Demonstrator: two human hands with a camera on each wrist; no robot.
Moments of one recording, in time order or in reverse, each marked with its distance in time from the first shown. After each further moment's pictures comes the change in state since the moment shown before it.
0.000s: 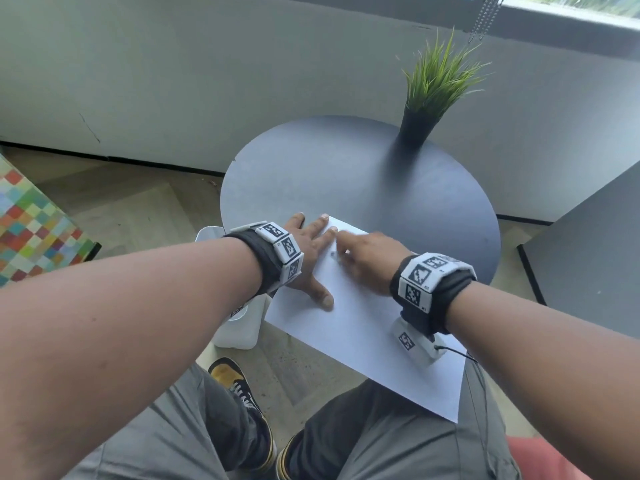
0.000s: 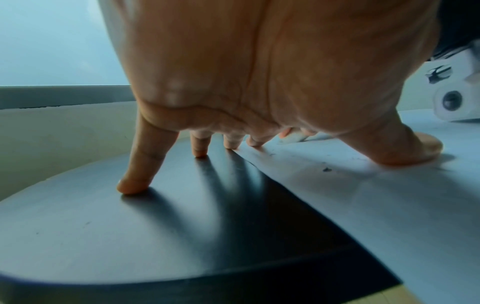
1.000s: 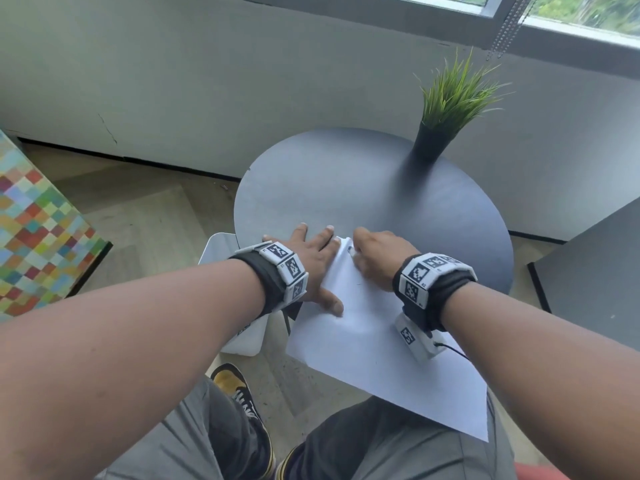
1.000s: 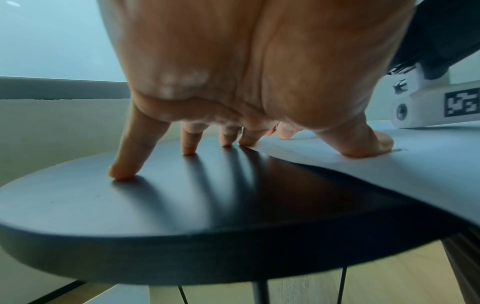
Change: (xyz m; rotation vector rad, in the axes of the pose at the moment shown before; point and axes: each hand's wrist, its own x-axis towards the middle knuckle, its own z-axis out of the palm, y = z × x) left_hand 0.008 -0.012 0.015 -0.102 0.110 -0.035; right_hand 0.027 0.002 -0.013 -0.044 -0.012 0.167
